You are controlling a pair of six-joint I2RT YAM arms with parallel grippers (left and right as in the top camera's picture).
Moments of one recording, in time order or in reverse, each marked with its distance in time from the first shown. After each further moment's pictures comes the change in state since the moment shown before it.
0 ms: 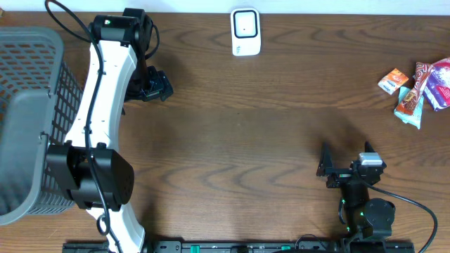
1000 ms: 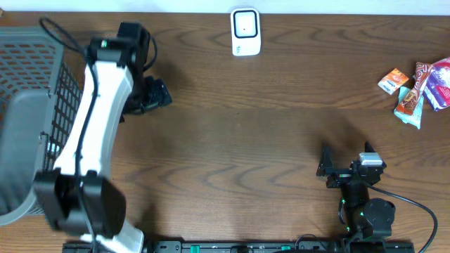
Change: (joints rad) left arm 0.000 -0.213 -0.315 0.230 -0.008 0.000; right arm 0.000 0.000 0.000 0.000 0.000 0.000
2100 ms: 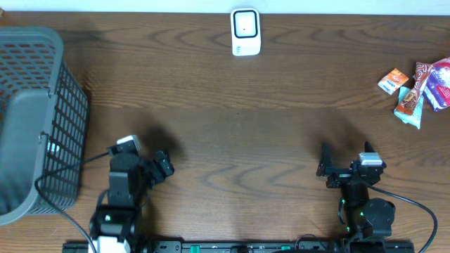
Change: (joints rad) left arm 0.000 -1.067 -1.356 1.060 0.077 0.057; right arm 0.000 0.000 0.000 0.000 0.000 0.000
